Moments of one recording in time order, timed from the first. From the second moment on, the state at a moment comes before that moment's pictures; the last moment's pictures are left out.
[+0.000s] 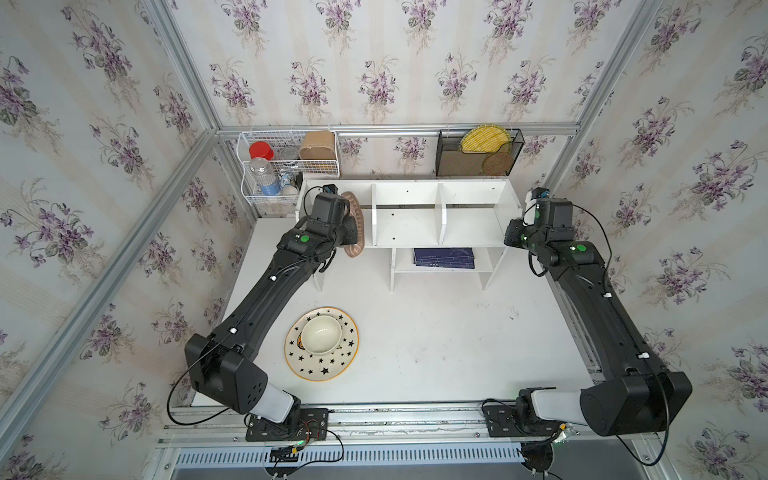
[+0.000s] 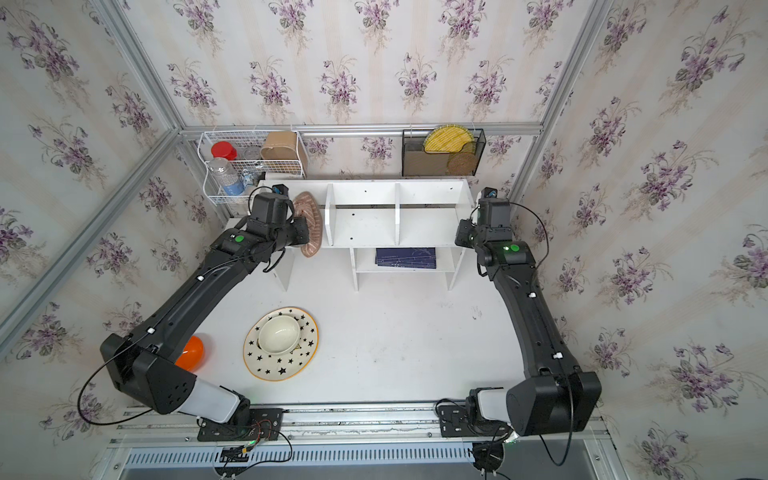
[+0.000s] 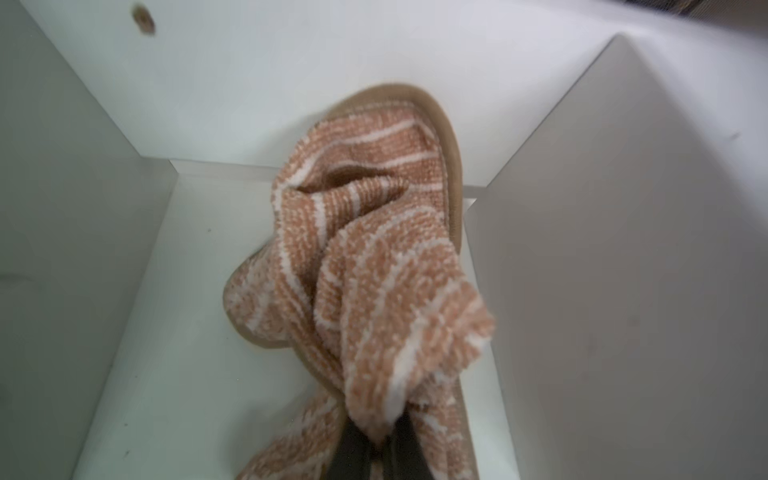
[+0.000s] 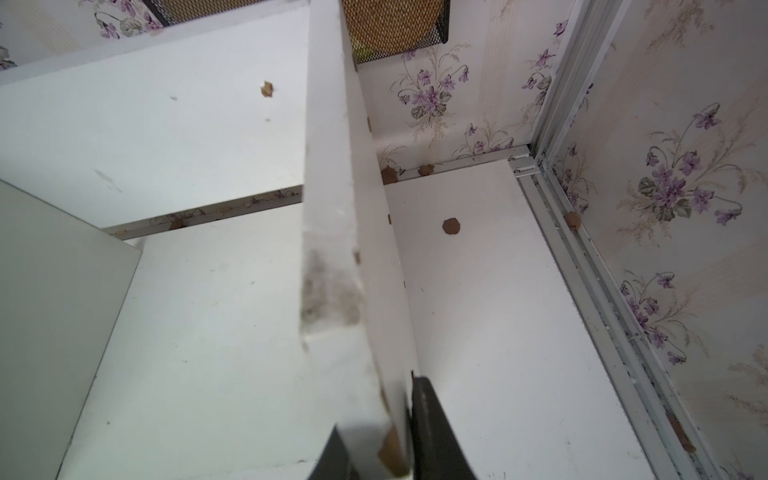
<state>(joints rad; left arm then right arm) -0.42 1.52 1.53 -0.66 -0.15 -0.39 0.09 1.37 1.41 -0.65 0.08 0.23</state>
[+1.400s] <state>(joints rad) -0.37 1.33 1.42 -0.59 -0.09 -0.51 0.08 1.21 1.42 -0.67 0.11 0.31</state>
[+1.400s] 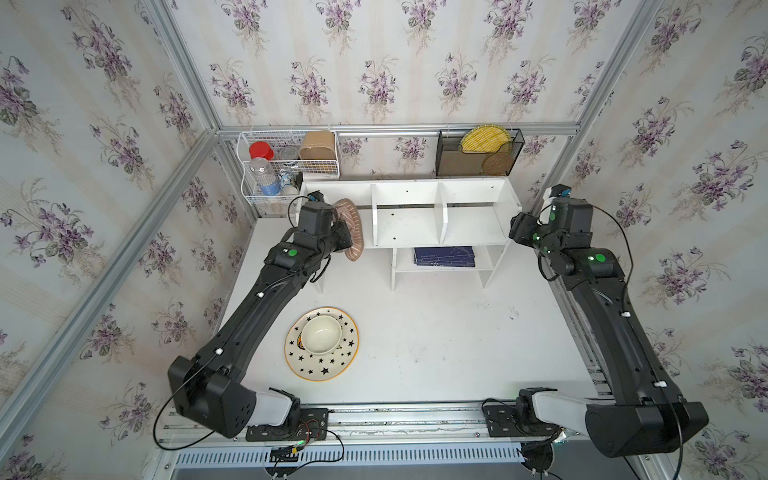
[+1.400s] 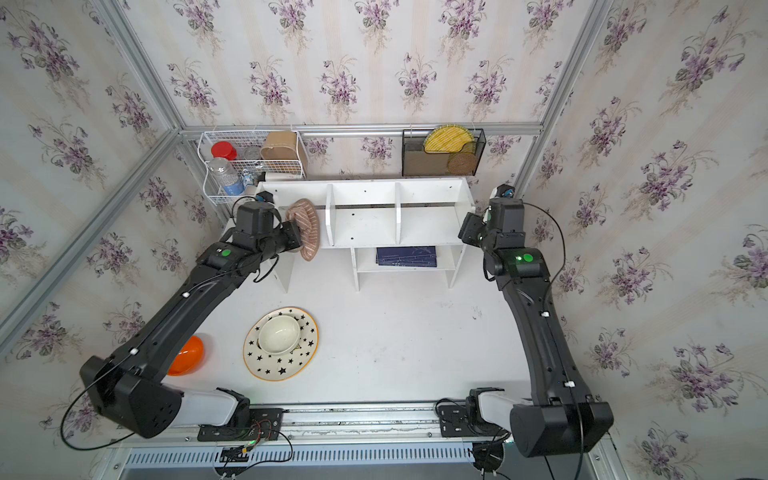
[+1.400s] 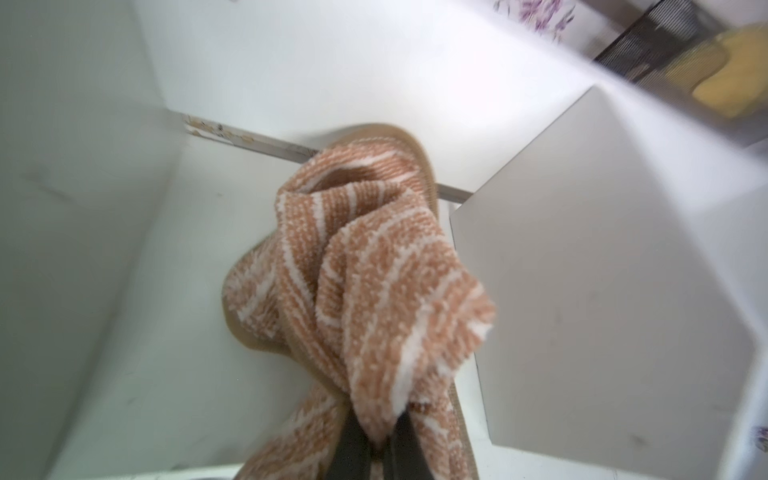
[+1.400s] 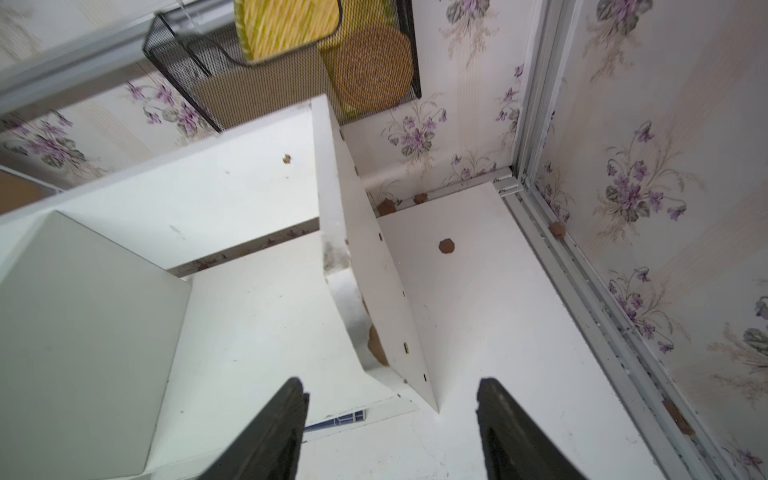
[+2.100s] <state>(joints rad) -0.64 0.86 0.80 -0.51 0.25 -0.47 0.28 0.77 1.00 -0.67 -0.06 0.42</state>
